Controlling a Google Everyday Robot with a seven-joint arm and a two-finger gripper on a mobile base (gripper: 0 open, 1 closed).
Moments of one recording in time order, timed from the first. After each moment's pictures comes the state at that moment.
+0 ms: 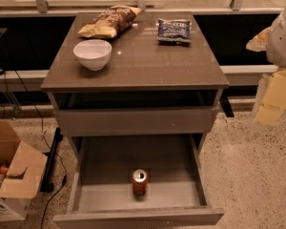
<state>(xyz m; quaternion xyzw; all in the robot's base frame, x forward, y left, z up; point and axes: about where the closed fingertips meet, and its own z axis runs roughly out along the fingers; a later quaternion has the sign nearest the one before) 0.438 -0.216 0.978 -0.60 0.78 -0.04 0.16</state>
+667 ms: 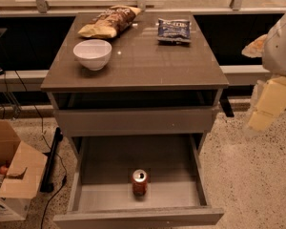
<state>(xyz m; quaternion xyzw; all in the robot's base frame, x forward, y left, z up) 0.439 -0.207 0.965 -0.60 0.78 -0.01 0.18</state>
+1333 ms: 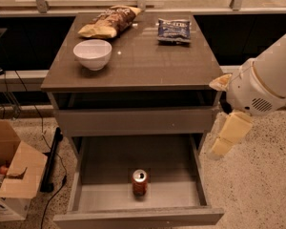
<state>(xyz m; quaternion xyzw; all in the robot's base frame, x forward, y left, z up) 0.438 -0.161 0.888 -0.60 0.77 0.09 0.22</state>
